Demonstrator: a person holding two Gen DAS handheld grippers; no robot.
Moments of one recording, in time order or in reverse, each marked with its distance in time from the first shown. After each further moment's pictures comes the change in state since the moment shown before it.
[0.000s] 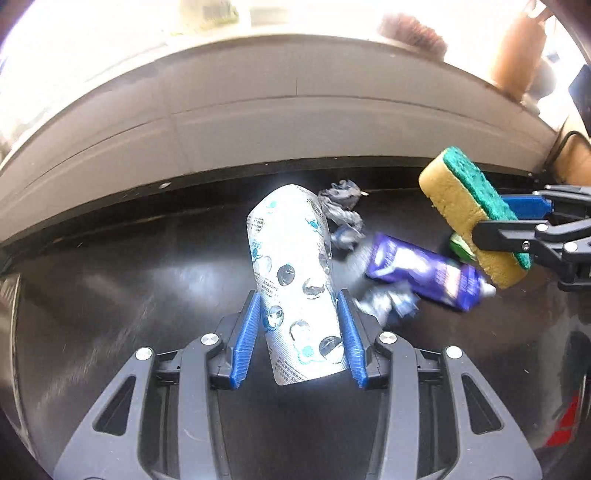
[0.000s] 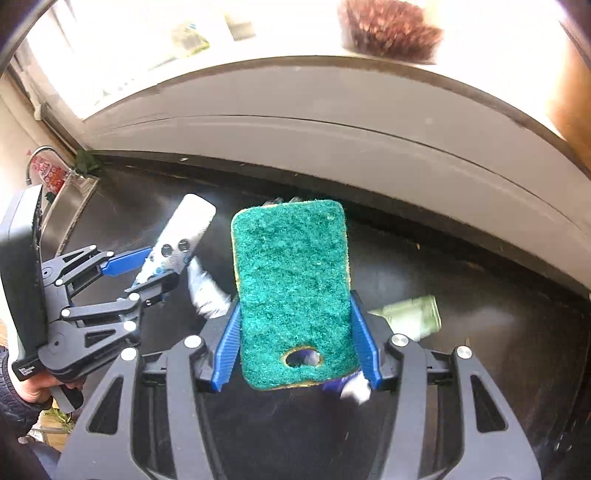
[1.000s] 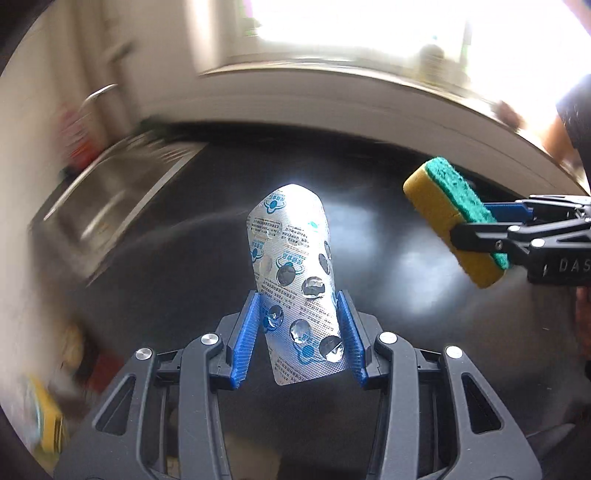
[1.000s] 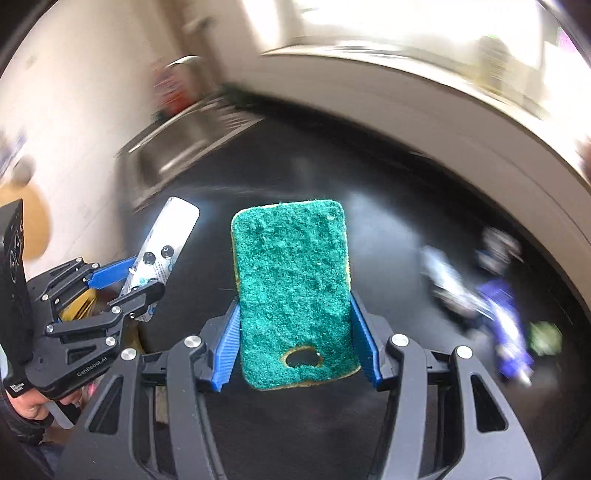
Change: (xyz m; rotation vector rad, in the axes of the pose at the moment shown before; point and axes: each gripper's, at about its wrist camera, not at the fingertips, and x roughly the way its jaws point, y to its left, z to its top) left arm -0.193 0.094 -0.218 -0.433 -0.097 0.355; right arm -0.011 0.271 -0.054 -0.475 0.021 0.295
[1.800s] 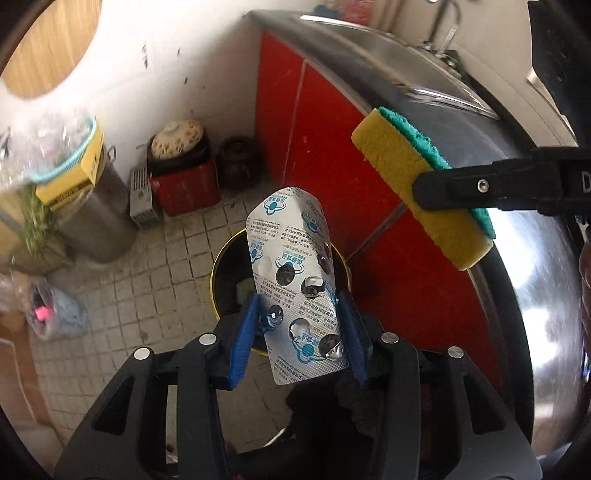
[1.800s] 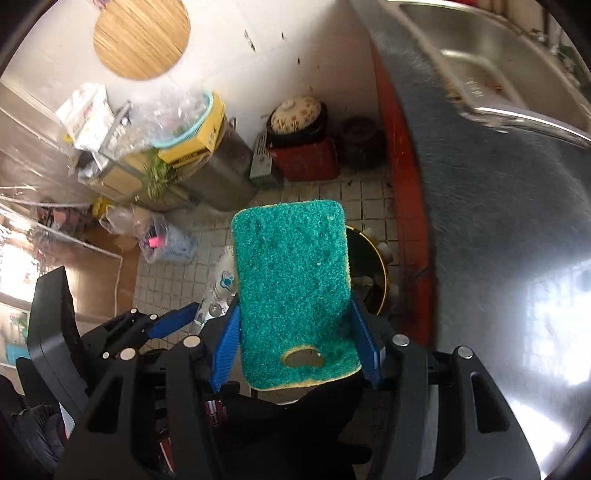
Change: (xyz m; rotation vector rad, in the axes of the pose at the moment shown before) left arm 0.016 0.262 -0.233 -0.766 0.161 0.263; right arm 0.260 0.370 0.020 -0.533 0.450 0.368
